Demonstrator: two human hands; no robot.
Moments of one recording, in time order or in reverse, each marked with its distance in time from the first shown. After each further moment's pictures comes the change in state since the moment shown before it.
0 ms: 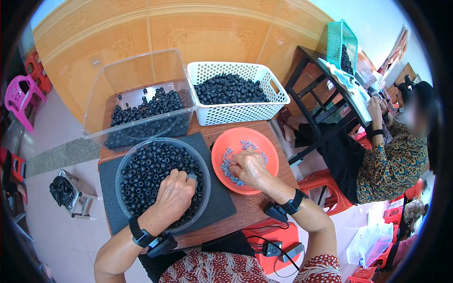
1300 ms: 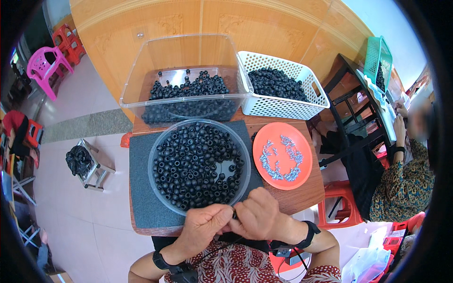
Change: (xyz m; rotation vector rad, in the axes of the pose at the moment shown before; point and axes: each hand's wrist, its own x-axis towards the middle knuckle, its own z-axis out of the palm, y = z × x) left_hand -0.082 0.062 -0.050 -1.583 0.013 -0.810; right_hand -0.042 -0.132 -0.004 0.048 0.277 -0.755
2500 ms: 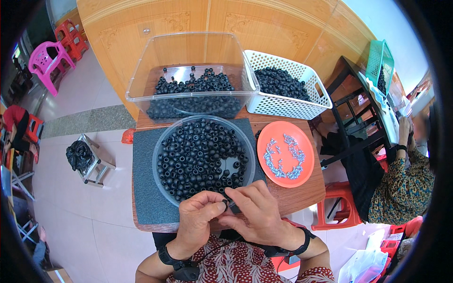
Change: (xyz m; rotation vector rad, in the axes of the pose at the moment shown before) left_hand 0.006 -0.017 -0.004 -0.508 0.160 0.110; right_hand 0.018 -0.023 -0.003 0.305 -0.012 0.429
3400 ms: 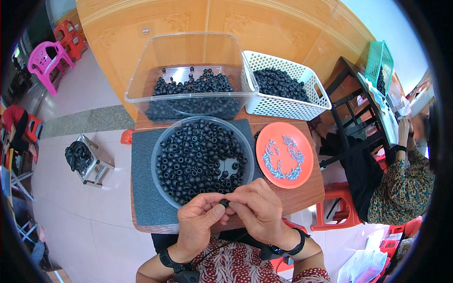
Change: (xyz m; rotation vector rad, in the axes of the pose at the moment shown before) left_hand -0.003 -0.010 0.002 0.034 -0.007 0.133; right_hand 0.002 0.003 0.000 0.130 0.072 0.097
